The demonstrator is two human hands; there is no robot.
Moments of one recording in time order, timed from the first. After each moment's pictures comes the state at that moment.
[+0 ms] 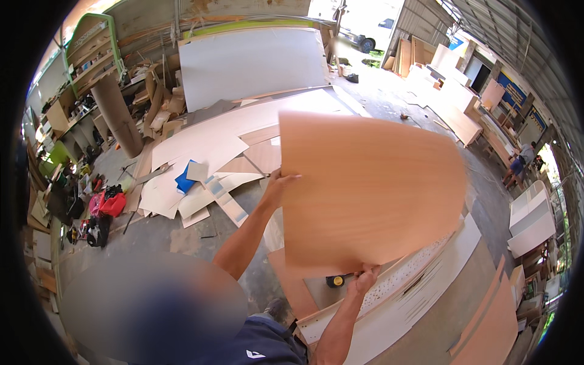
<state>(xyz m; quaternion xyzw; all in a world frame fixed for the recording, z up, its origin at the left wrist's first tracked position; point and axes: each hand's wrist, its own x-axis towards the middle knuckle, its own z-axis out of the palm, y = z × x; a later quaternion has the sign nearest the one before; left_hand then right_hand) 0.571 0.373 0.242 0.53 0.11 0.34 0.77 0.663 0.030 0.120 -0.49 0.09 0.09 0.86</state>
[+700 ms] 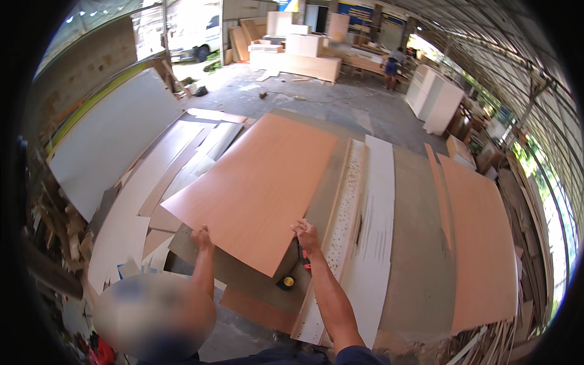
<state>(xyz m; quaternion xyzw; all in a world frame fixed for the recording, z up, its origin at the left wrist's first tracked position) 0.704 0.399 0.024 0.31 0.27 0.47 0.78 0.754 0.035 0.106 -0.70 0.00 0.07 0.71</state>
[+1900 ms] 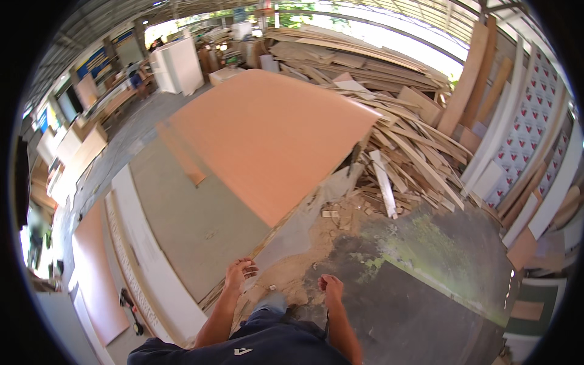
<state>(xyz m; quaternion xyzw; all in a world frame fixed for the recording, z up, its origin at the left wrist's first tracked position) 0.393 -0.414 0.105 0.59 -0.04 -0.47 0.65 0.101 -0.548 0.000 -0.30 0.54 -0.34 0.71</state>
